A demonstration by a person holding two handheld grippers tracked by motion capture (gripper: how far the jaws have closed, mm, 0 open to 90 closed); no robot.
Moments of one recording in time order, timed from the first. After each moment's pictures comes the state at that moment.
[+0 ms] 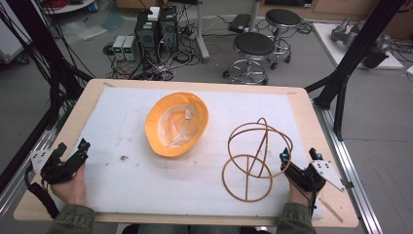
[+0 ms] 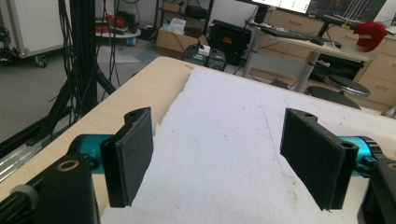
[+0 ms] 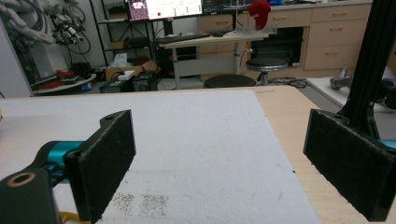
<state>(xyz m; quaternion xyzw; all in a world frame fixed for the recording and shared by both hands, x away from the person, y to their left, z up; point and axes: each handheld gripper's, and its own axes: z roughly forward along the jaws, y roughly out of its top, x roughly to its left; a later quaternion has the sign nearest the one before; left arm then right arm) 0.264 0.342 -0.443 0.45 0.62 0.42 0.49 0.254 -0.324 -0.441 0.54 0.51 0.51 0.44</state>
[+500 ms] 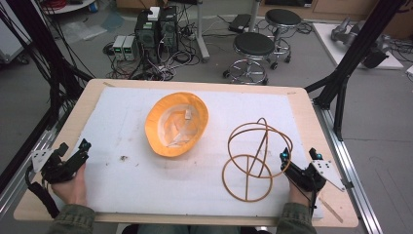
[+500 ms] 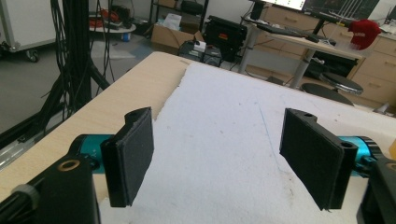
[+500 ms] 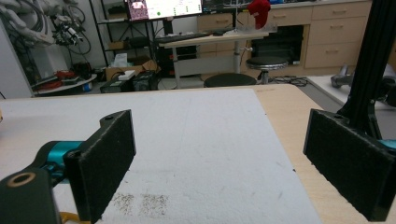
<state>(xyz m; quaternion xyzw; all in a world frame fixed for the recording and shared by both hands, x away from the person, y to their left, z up) 0.265 0.344 -0.445 0.46 0.62 0.41 0.49 0.254 -0.325 -0.442 0.54 0.51 0.51 0.44</state>
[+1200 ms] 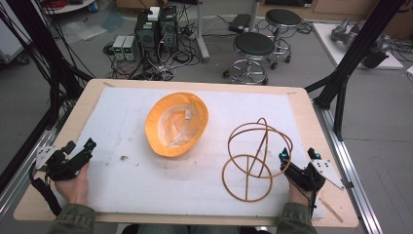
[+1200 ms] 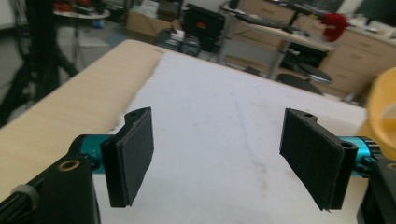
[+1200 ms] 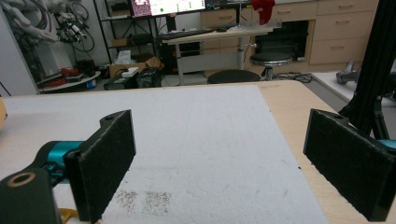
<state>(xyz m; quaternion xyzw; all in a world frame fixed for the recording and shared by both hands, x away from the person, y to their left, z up) 0.274 0.340 -0.443 0.48 0.60 0.36 0.52 0.256 -0.325 -0.443 0.54 0.52 0.51 0.42</state>
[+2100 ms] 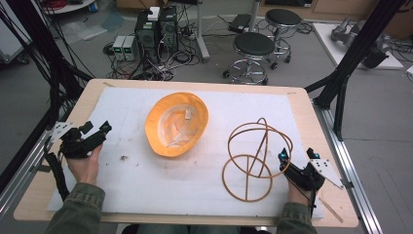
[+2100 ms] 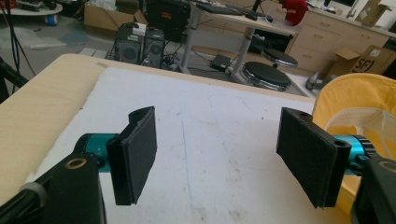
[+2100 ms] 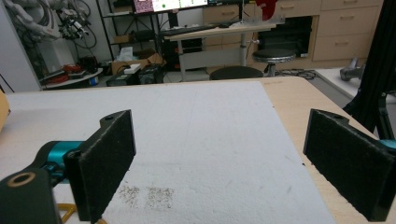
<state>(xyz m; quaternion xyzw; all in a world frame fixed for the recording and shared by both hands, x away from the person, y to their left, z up) 0.320 0.307 -0.403 0.54 0.56 0.33 0.53 0.257 -0.324 -0.444 0.54 0.52 0.51 0.42</state>
